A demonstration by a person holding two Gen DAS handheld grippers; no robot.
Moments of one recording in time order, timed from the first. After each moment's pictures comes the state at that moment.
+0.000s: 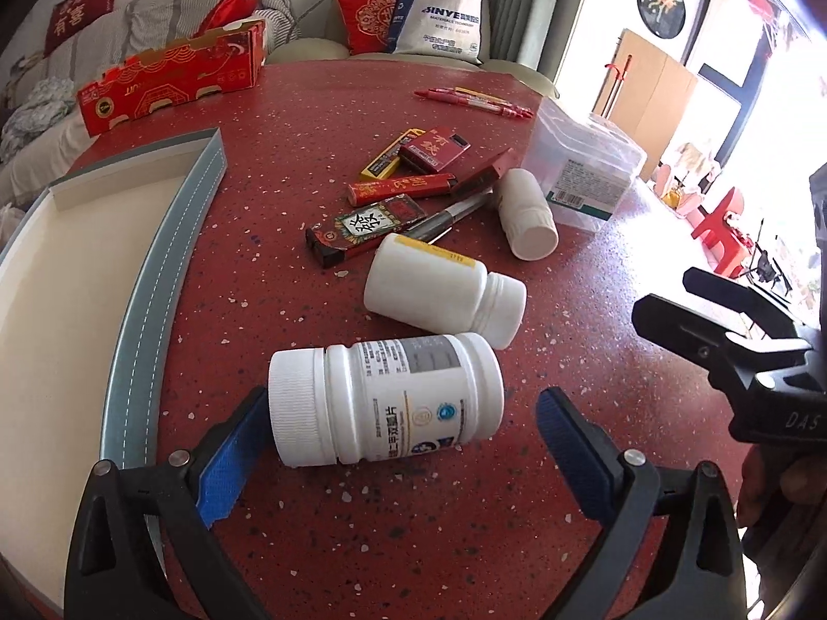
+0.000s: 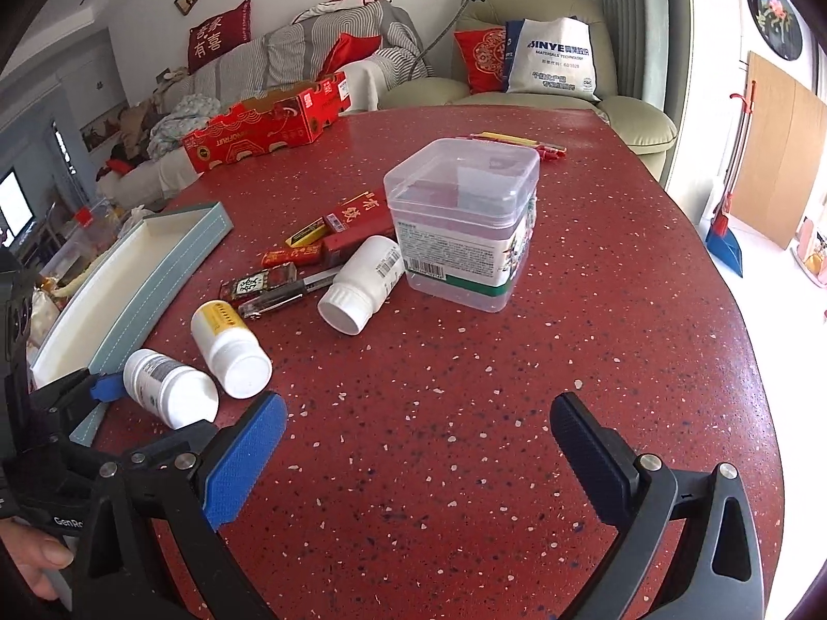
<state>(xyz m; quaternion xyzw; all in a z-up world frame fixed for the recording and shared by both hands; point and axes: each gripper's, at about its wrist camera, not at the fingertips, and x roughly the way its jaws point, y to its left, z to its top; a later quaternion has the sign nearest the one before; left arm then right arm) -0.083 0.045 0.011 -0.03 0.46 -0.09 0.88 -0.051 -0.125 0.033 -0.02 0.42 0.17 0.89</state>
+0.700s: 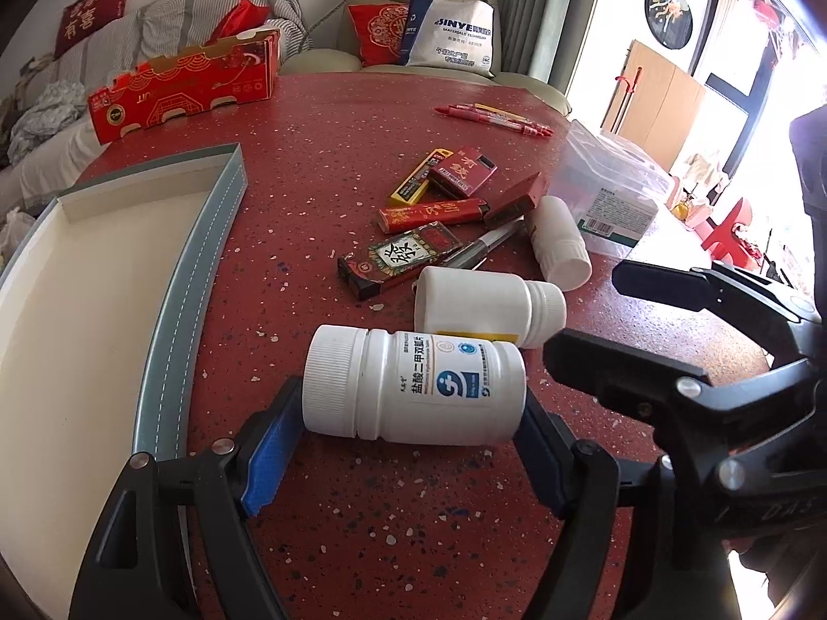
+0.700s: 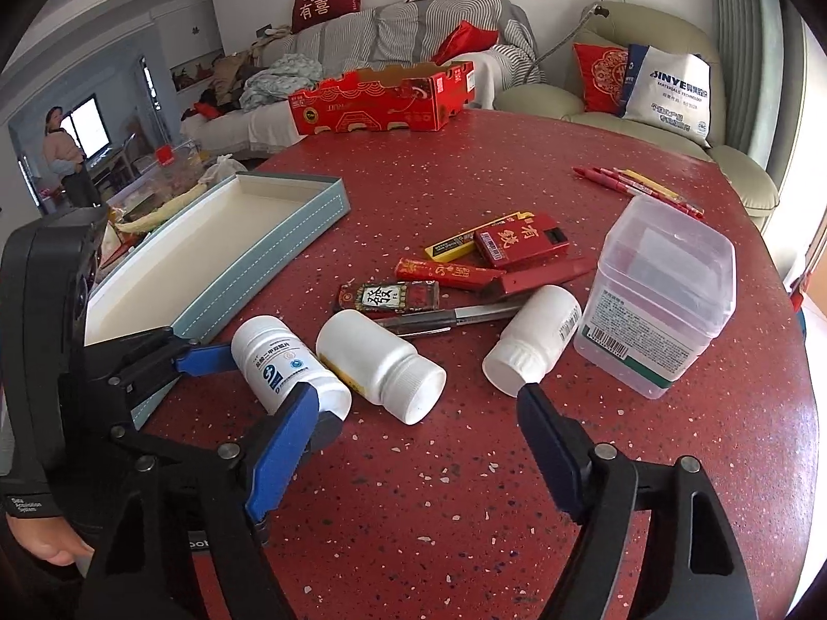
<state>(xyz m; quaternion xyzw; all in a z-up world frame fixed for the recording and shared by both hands) -0.070 0.065 0.012 -0.04 0.44 -0.07 0.89 -0.031 -0.052 0.027 -0.05 0.41 0.28 0.87</state>
